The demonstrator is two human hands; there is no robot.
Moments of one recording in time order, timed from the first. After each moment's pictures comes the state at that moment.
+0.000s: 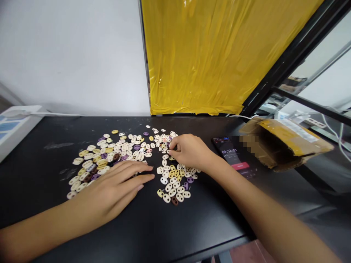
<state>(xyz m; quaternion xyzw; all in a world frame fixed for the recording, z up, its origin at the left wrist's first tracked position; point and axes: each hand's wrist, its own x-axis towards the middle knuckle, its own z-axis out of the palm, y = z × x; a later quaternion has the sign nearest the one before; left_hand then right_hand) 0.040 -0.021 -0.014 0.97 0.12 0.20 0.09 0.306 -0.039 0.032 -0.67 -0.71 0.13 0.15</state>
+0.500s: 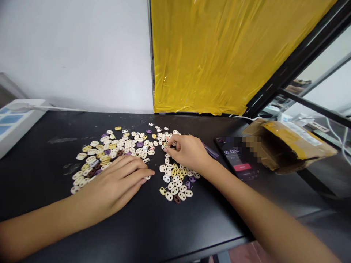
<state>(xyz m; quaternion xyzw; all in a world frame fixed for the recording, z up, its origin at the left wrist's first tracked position) 0.045 -0.022 -0.009 0.96 0.14 0.21 0.07 0.295 -0.037 0.017 -0.68 -0.70 0.11 0.20</state>
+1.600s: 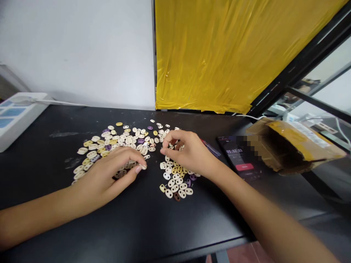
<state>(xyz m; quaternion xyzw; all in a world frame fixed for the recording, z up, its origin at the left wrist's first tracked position) 0.041 -0.018 -0.001 0.91 0.23 0.28 0.22 0.287 -0.050 0.032 -0.54 -0.72 0.25 0.36</state>
